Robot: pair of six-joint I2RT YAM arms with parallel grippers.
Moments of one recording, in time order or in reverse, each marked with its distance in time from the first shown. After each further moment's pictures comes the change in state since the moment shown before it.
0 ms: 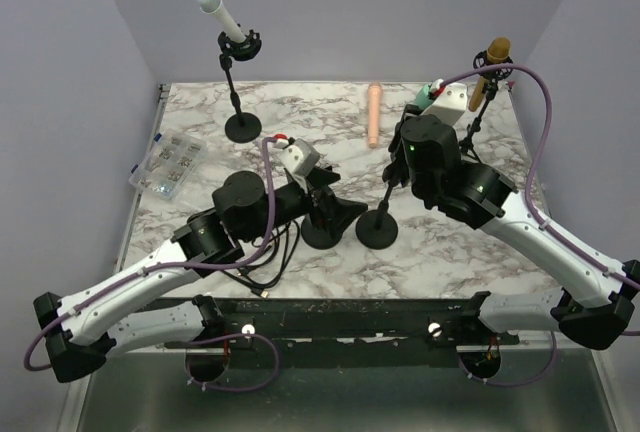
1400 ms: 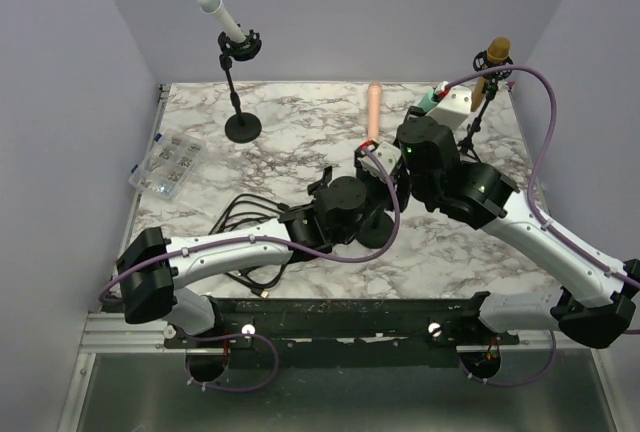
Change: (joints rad) left arm -0.258 0.568 0.192 0.380 -0.632 0.233; right arm 0.023 0.005 0.033 -0.096 0.048 0.106
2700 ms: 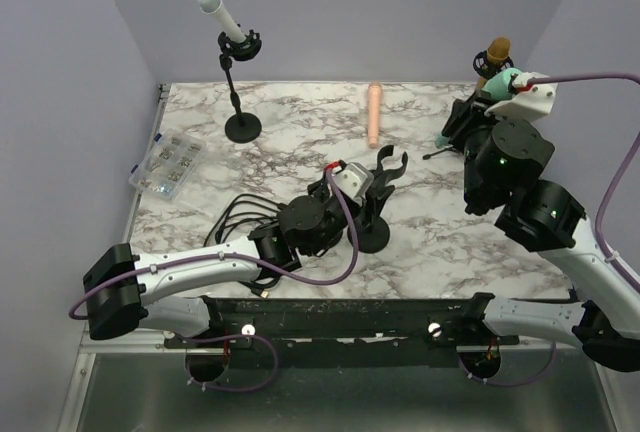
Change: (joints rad) left arm 0.003 -0.199 -0.267 0.155 0.143 0.047; right arm 0.008 -0.174 0.071 0.208 0.150 -0.357
